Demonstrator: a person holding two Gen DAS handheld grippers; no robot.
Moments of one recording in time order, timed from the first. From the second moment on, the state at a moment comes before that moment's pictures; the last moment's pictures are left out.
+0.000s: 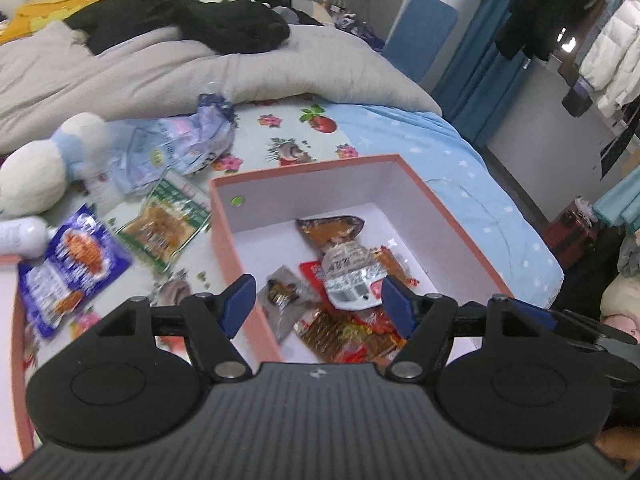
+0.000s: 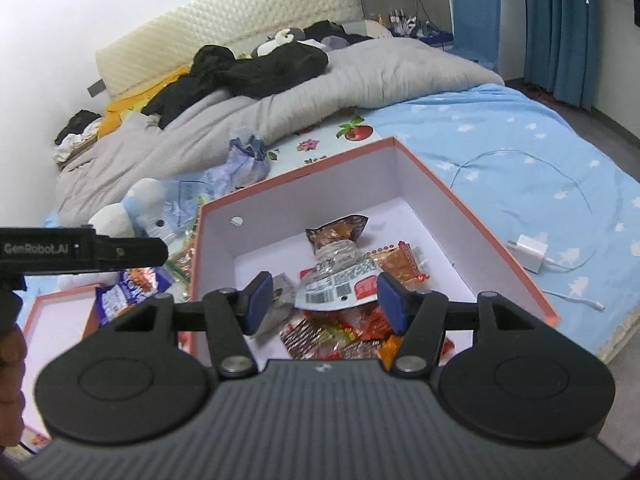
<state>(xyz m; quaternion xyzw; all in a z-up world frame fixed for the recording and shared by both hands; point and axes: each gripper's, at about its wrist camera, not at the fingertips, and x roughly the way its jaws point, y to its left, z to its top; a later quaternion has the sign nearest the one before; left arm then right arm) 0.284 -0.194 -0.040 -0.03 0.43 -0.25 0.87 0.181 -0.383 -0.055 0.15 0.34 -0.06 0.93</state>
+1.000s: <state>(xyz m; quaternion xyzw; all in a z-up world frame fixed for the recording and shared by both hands) 0.124 -0.083 -0.007 -0.04 0.35 -0.19 0.92 0.063 -0.289 -0.017 0.12 0.26 0.01 0.96</state>
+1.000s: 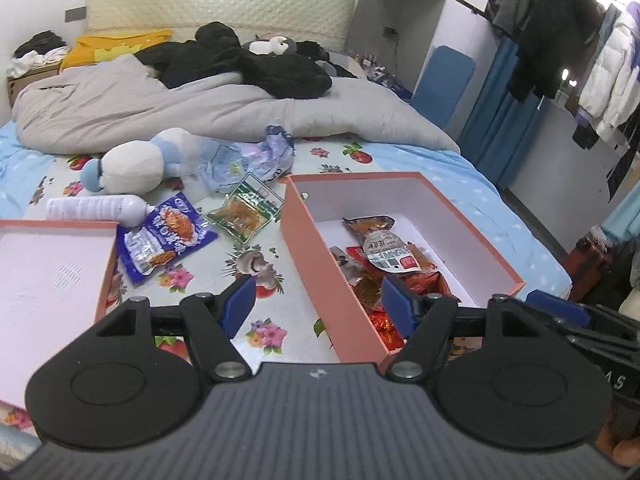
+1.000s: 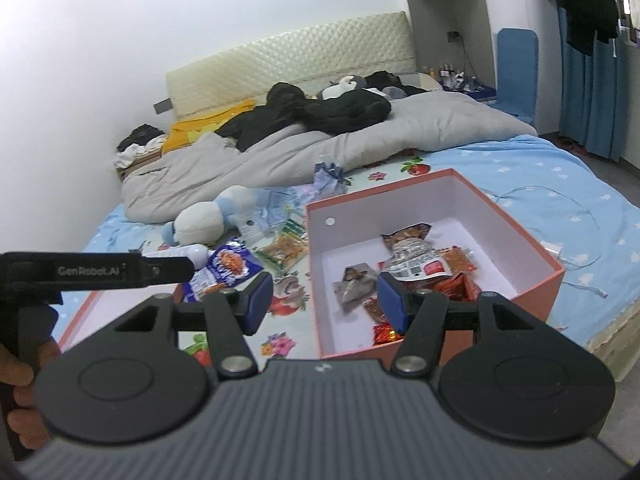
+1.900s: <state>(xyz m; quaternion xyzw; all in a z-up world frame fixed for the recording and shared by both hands) 0.134 -0.015 -0.048 -0.07 0.39 -0.14 0.91 0.090 -0.218 -0.044 0.09 0.30 0.06 0.95</state>
